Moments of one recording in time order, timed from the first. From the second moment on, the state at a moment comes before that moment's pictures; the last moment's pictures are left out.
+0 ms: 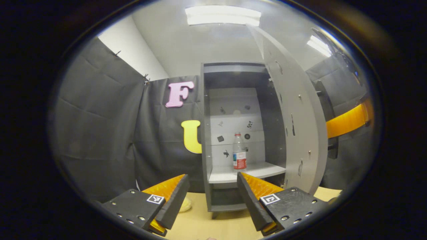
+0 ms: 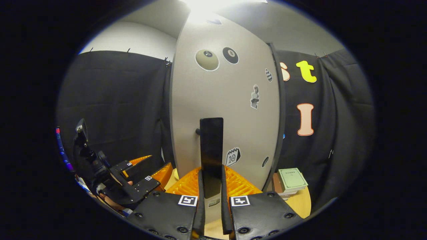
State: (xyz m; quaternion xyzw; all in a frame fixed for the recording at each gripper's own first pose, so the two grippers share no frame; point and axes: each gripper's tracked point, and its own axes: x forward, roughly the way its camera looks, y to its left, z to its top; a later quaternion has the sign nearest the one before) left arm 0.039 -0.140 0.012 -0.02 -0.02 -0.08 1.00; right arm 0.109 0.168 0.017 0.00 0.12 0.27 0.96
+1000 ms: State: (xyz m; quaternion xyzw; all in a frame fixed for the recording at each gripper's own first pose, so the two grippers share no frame) left arm 0.003 -0.186 0.021 -0.02 -0.02 -0.11 0.99; right arm 0.116 0.103 0.015 0.00 0.11 0.18 0.98
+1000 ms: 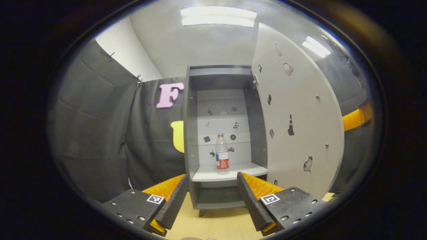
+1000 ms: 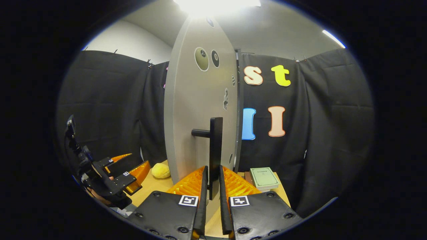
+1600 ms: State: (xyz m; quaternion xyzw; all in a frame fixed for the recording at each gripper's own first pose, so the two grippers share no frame) left arm -0.023 -0.195 0.034 -0.01 -0.03 -0.10 0.99; right arm 0.131 0.048 0.016 0.04 0.09 0.13 0.99
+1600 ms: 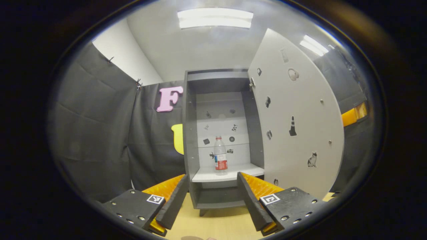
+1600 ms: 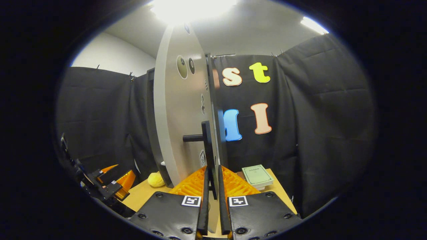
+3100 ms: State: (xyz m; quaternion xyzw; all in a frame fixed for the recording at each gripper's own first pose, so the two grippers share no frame) left arm 0.214 -0.264 0.062 -0.03 -0.02 -0.18 0.98; right arm 0.131 -0.089 -0.013 0.04 0.09 -0.12 0.99
